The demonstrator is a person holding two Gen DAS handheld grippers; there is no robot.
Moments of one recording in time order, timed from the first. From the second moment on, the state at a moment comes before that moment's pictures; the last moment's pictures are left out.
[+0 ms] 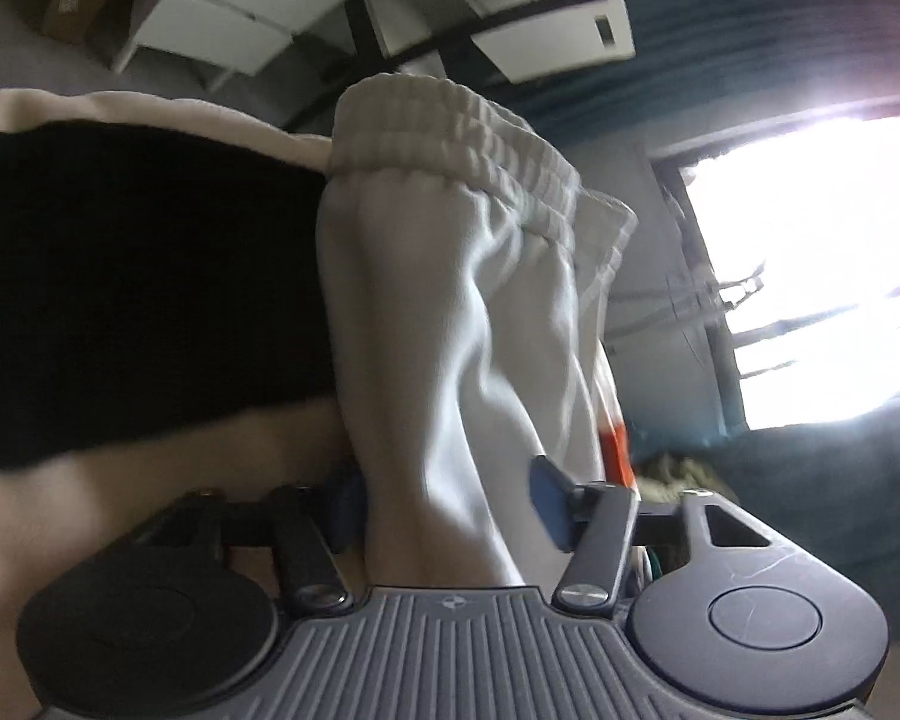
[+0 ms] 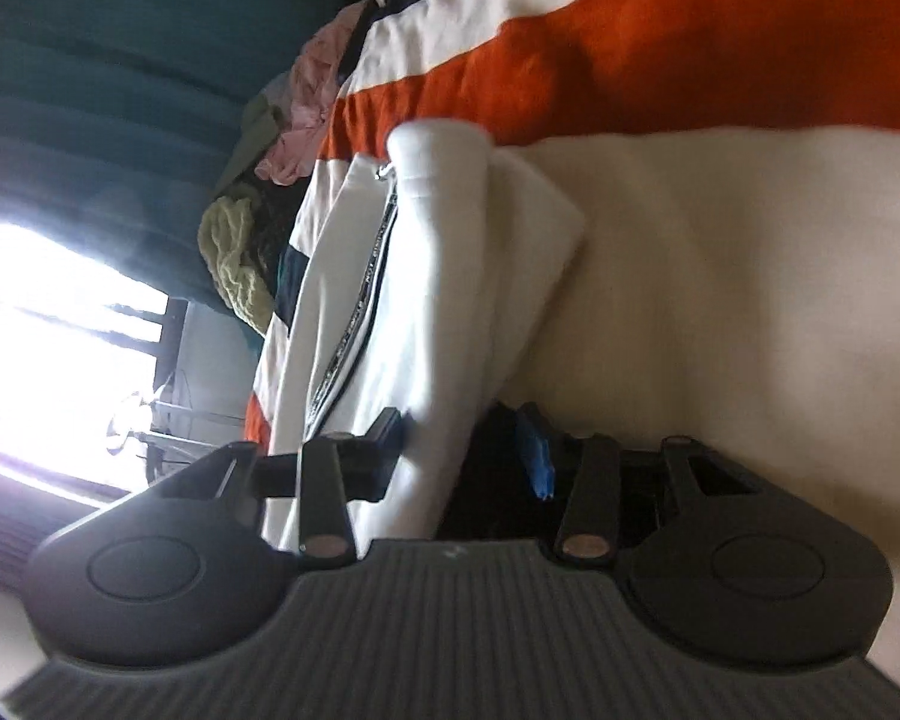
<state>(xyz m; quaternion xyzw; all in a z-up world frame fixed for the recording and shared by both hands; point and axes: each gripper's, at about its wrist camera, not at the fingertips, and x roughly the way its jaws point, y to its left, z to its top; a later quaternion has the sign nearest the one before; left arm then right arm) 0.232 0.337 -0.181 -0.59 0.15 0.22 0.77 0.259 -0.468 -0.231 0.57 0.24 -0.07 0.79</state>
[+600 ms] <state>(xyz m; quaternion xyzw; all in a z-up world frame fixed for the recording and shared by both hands) 0.198 0.340 -0.158 -0.54 0.06 0.21 0.81 0.266 -0.508 -0.195 0.57 0.16 -0.08 0.80</state>
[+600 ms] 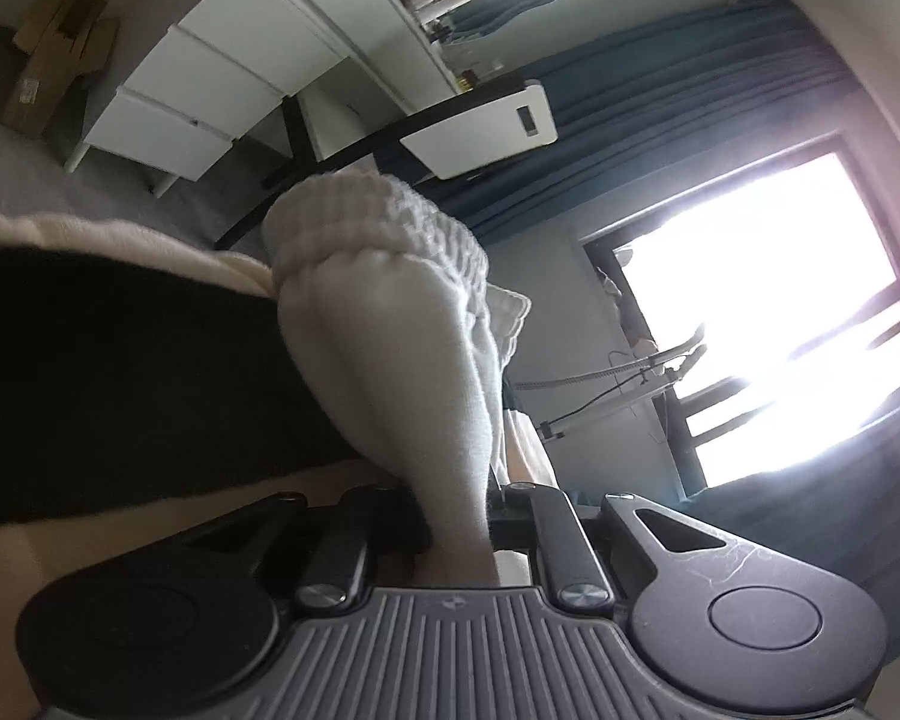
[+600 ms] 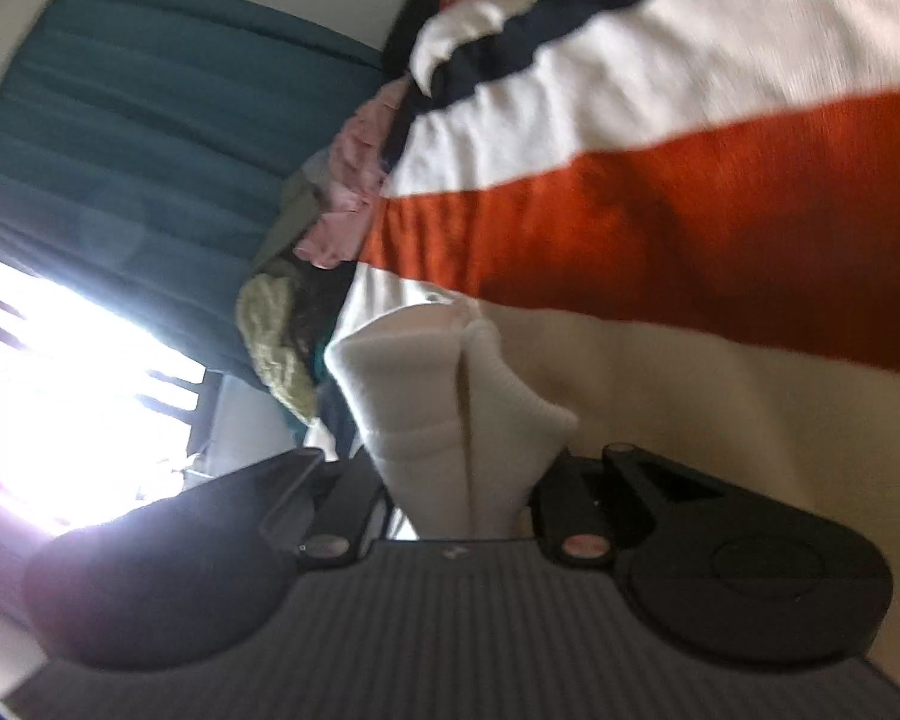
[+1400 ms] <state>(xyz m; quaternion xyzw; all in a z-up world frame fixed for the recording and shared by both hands) 0.089 0.325 -0.152 -0.48 0.27 0.17 0.82 0.139 -0.558 -0.233 0.64 0.16 -0.14 0.74</state>
